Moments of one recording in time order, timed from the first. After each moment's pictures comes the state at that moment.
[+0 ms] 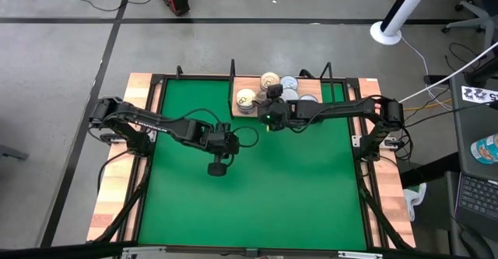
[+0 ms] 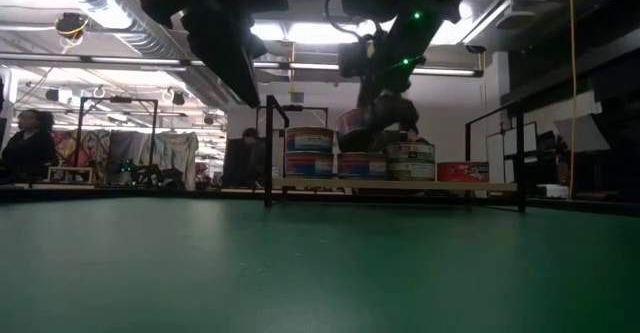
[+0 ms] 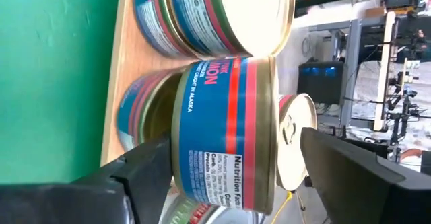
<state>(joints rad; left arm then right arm) -0.13 1.56 1.15 -0.69 -0.17 -0.03 -0.14 1.74 1.26 -0.45 0.67 -0.63</state>
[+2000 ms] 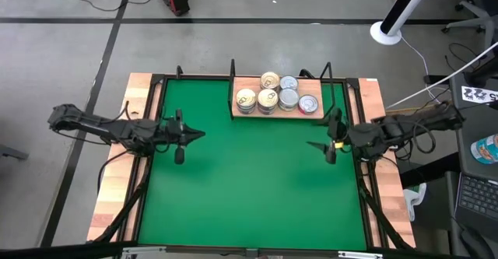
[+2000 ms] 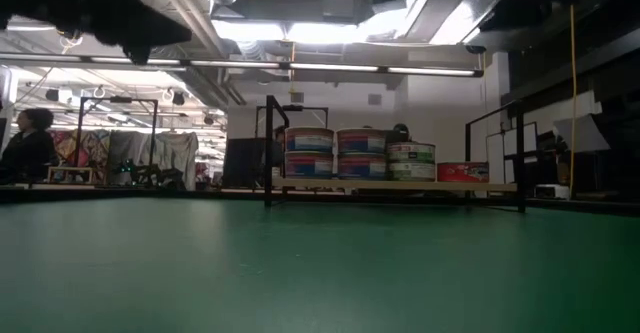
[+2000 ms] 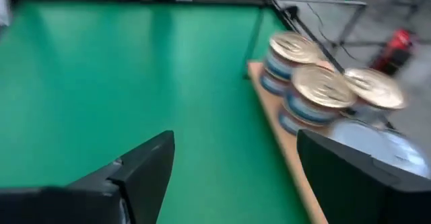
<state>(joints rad) -0.17 0.52 0.31 0.03 -0.36 -0.09 0.29 0.77 0.81 -0.61 0.49 0.15</state>
